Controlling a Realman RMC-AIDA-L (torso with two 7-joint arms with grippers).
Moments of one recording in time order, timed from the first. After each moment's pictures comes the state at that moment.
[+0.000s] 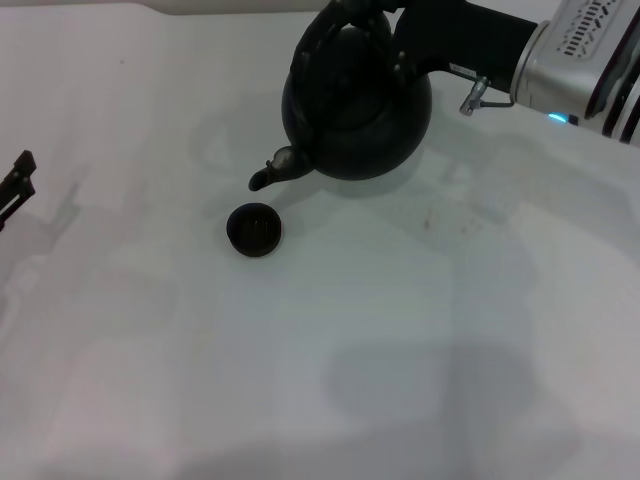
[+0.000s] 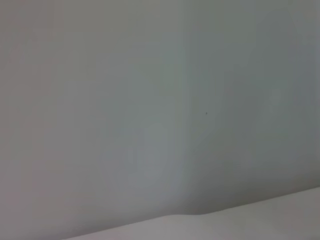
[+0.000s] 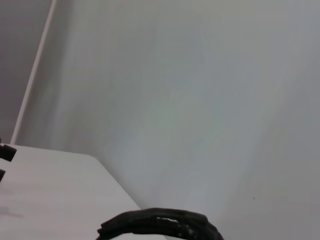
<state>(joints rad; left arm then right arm) -0.14 -2.07 0.93 0.40 1.02 1.18 -0.58 0.49 2.02 -1.67 -0.75 -0.88 -0.80 0.69</state>
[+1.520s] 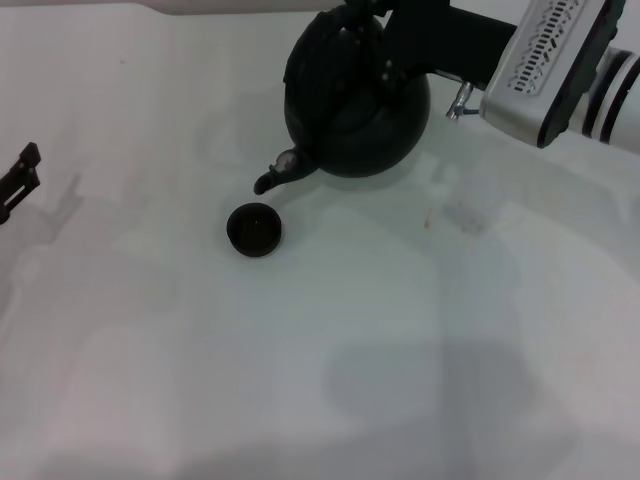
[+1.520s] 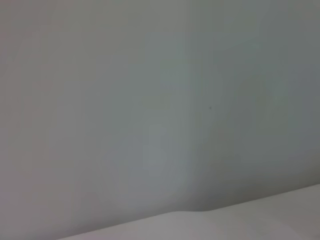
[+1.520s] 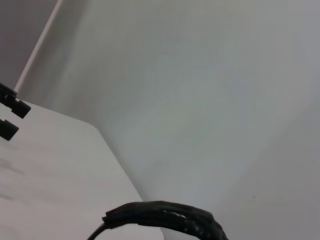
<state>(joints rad) -0.17 -2.07 0.93 0.39 1.02 1.13 -0.58 0.48 2.02 -1.74 -0.80 -0.86 -0.68 0.53</state>
